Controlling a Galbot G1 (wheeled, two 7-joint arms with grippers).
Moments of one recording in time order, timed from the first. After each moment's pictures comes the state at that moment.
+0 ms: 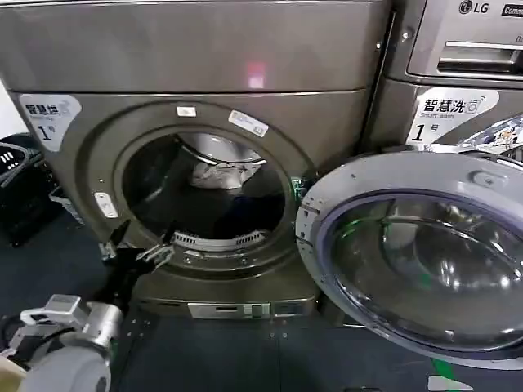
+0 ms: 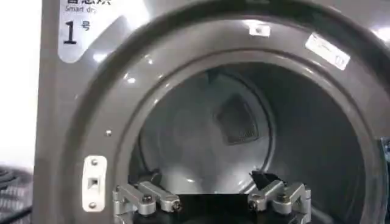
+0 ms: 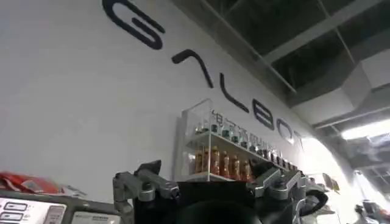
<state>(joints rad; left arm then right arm) 1.04 -1.39 -0.58 -2.05 -0.26 0.39 0.06 -1.73 0.77 2.34 1.98 1.00 -0.36 -0.06</state>
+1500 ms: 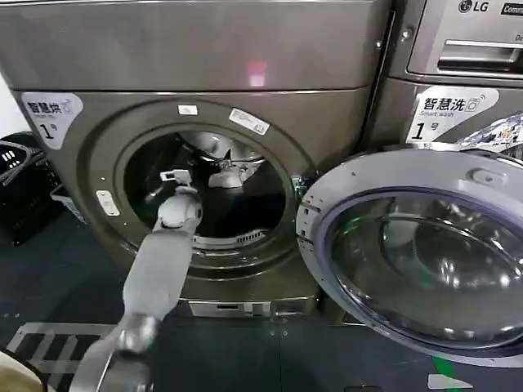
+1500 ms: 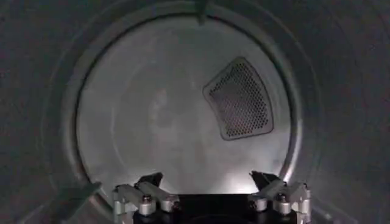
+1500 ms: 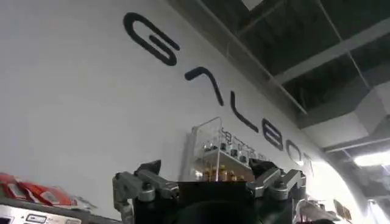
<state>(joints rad) 0.16 -1.42 -0.22 -0.71 -0.25 0.14 0.18 -1.71 0.78 2.34 1.99 1.00 -0.32 -0.10</state>
